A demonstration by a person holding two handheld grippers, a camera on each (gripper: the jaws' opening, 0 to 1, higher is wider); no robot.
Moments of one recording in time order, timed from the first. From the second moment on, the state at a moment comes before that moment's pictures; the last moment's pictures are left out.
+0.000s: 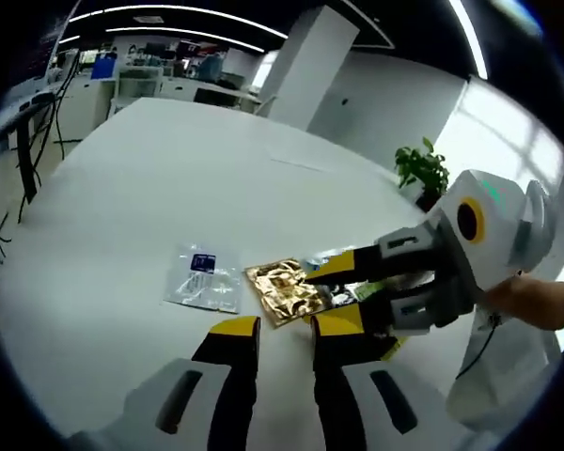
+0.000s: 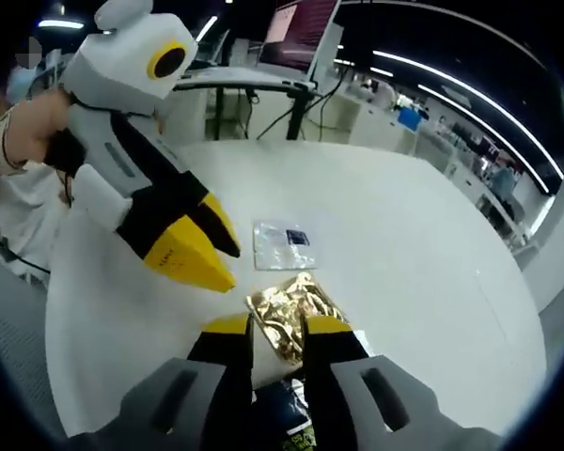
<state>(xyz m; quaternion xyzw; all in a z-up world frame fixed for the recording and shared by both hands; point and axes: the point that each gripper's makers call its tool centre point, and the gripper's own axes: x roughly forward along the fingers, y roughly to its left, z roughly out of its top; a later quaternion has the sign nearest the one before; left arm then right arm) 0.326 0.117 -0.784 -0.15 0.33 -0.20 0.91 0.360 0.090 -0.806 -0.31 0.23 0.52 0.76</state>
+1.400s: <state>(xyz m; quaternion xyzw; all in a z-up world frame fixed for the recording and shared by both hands) 0.216 0.144 -0.765 -0.15 0.31 -0.16 0.92 0.392 0.158 -0.830 -0.34 0.34 0.56 0.67</state>
